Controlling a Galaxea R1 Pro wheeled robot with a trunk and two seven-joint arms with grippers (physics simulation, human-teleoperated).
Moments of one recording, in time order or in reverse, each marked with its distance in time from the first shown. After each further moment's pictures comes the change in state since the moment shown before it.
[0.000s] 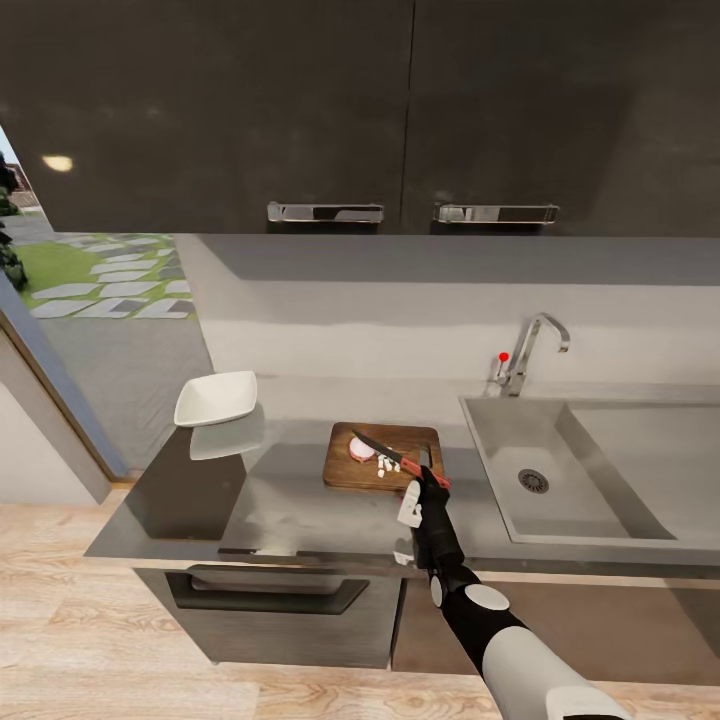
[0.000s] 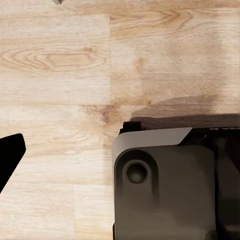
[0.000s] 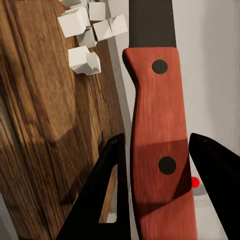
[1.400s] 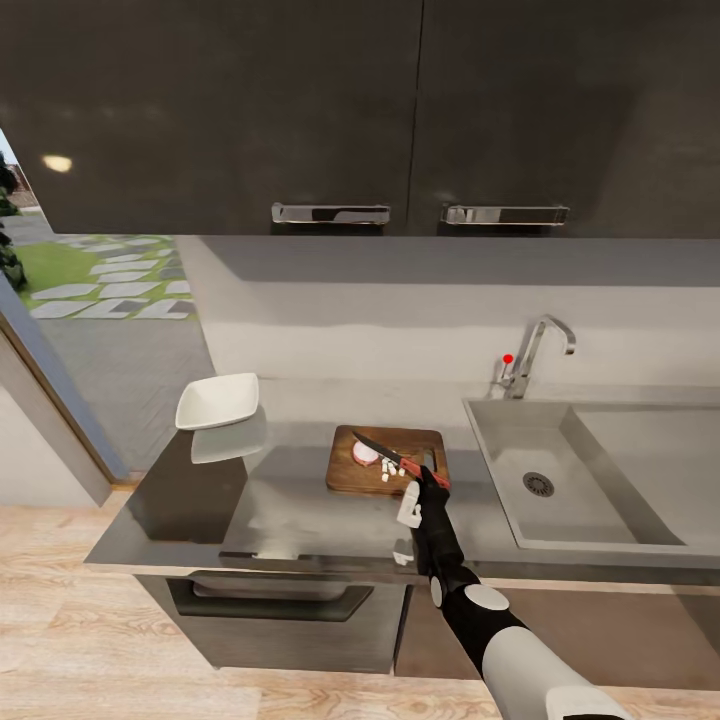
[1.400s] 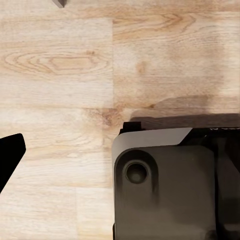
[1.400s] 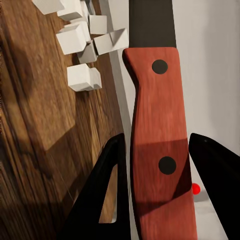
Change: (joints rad) left arm 0.000 0.000 0.000 0.000 0.000 0.000 0.000; right arm 0.000 0.000 0.003 0.001 0.005 0.004 0.001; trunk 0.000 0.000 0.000
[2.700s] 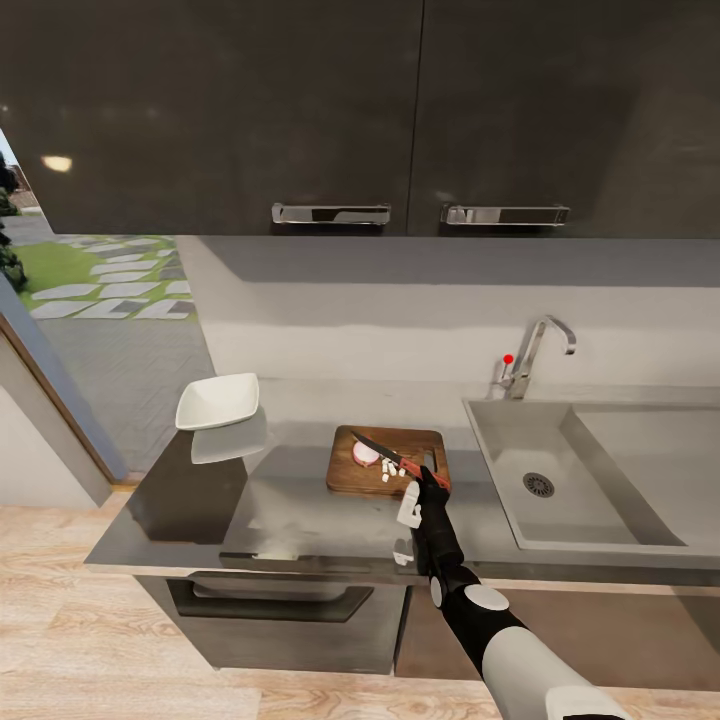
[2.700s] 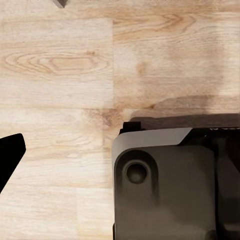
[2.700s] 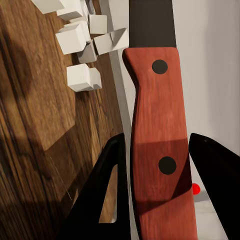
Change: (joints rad) left arm 0.000 0.000 0.000 0.000 0.000 0.000 0.000; right arm 0.000 0.000 0.000 0.000 0.000 0.002 0.000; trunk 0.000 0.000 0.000
